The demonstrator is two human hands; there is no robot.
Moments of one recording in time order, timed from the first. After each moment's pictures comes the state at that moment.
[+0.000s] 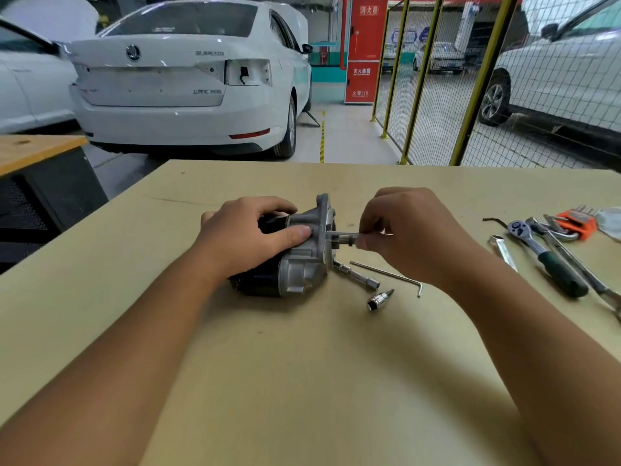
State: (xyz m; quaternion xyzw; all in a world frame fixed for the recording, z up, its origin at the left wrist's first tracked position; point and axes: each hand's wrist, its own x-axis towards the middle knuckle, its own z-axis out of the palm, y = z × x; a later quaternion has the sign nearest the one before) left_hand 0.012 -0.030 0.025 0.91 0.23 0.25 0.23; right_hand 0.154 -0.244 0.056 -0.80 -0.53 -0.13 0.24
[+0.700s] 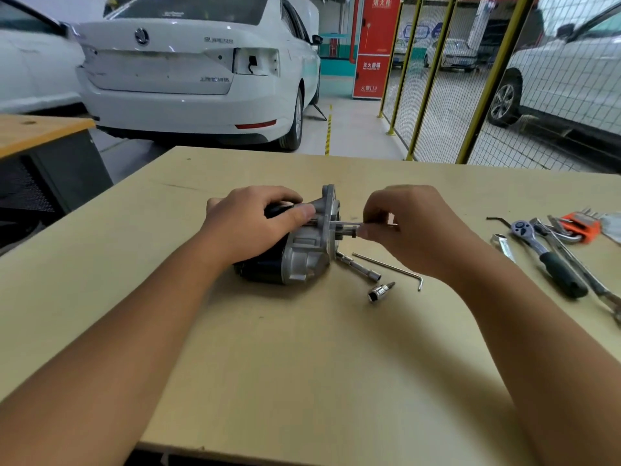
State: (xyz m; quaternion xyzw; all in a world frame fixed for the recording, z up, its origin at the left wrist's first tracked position) left_hand 0.012 -0.035 0.026 0.92 0.23 0.25 0.22; right_hand 0.158 -0.245 0.051 -0.80 -0.53 -0.10 0.26
